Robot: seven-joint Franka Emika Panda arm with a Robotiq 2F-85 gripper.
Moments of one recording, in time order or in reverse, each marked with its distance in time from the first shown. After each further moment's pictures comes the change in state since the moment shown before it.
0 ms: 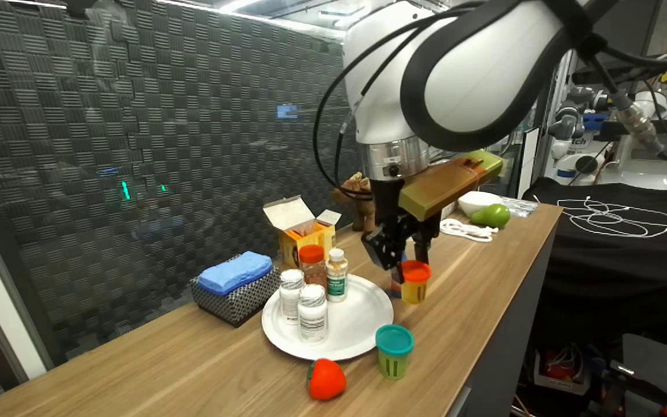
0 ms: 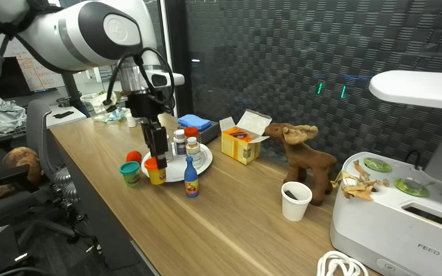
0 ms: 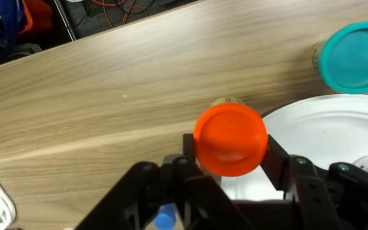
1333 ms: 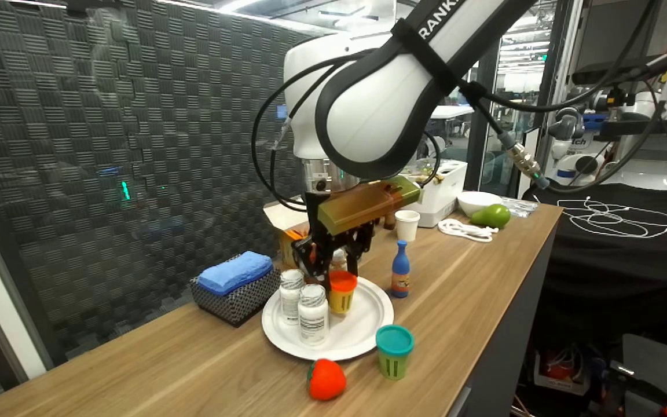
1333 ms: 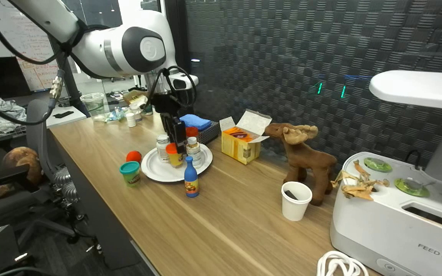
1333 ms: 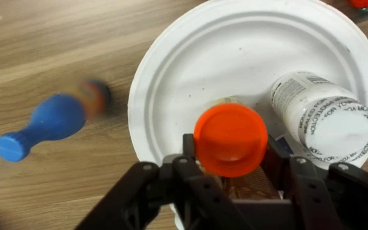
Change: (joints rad) arm 0.030 0.247 0.009 0.262 0.077 0.100 -0.004
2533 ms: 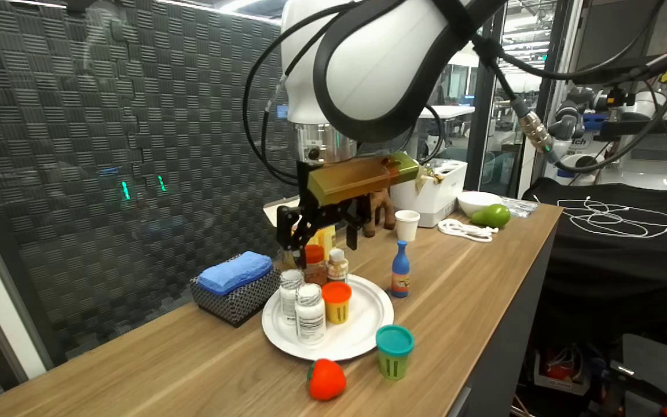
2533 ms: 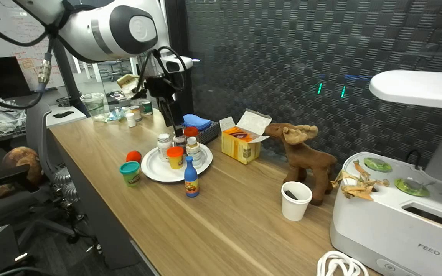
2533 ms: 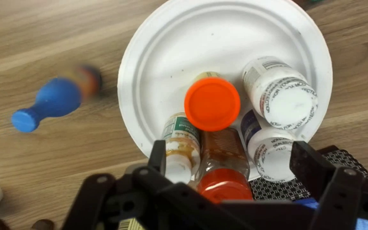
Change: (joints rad) arm 0.022 -0.081 0.000 -0.016 0.014 0.006 0.029
